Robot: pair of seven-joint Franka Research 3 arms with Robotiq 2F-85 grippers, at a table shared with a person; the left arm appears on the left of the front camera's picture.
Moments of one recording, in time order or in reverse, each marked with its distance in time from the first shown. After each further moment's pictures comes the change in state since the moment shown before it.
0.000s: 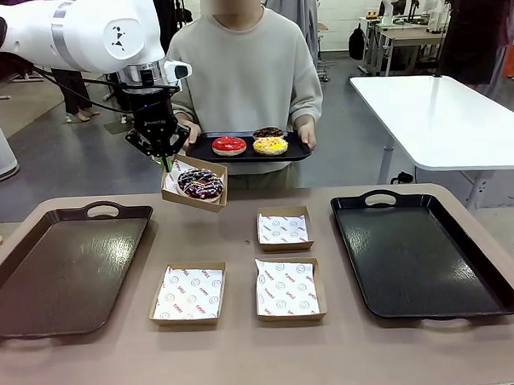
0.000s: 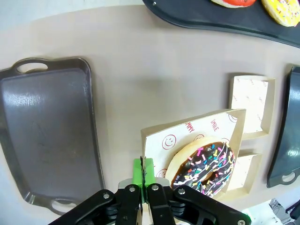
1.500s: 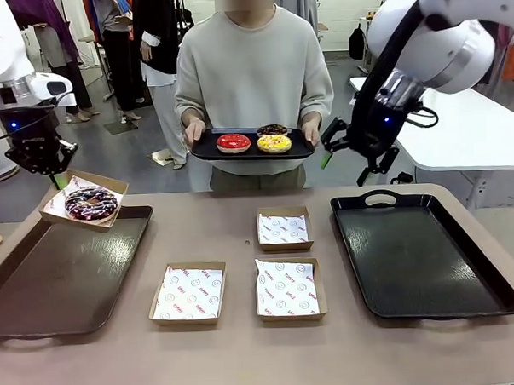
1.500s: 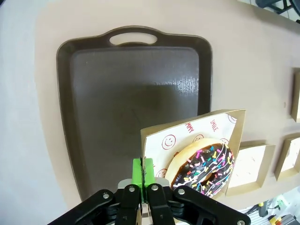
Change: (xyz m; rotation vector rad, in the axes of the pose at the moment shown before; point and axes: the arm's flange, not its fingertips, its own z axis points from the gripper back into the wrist) left arm -0.034 0.223 -0.011 0.011 -0.002 0.001; right arm 0.245 0.096 -0.311 -0.872 0.231 -0.131
